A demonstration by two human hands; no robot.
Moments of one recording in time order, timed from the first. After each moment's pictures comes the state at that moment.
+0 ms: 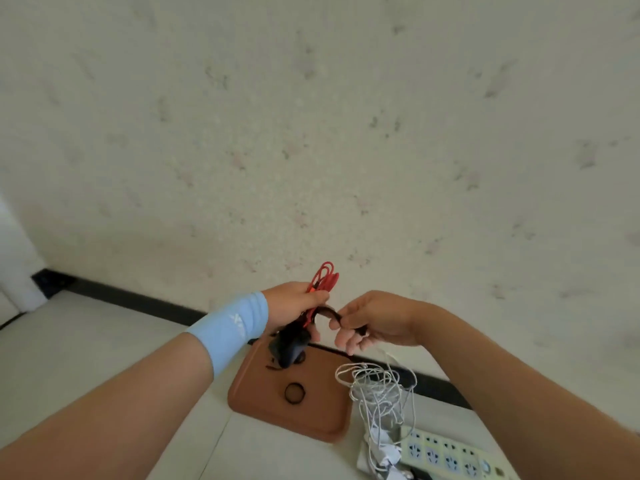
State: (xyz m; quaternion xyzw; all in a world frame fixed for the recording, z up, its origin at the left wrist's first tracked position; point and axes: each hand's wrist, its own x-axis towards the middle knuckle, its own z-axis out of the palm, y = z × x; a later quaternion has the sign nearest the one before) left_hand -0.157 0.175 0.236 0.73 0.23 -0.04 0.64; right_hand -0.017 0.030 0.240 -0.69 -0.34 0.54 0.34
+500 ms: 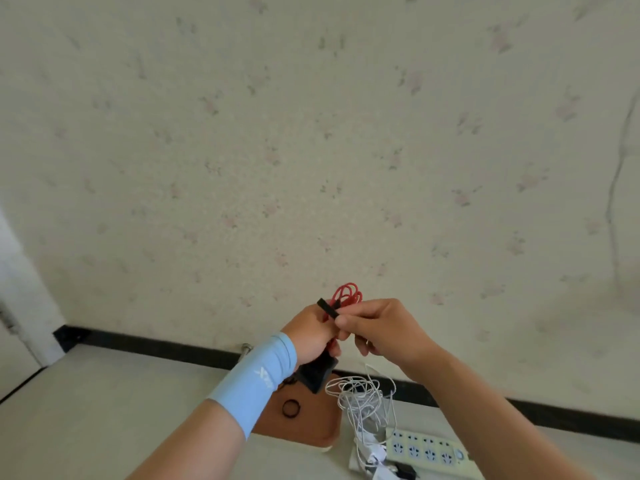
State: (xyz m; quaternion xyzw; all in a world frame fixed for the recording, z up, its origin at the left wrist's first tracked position) left_hand -0.201 0.035 0.333 0.79 0.17 0.06 0.58; right_hand -0.116 -0.104 0.350 -0.66 -0.36 0.27 0.59
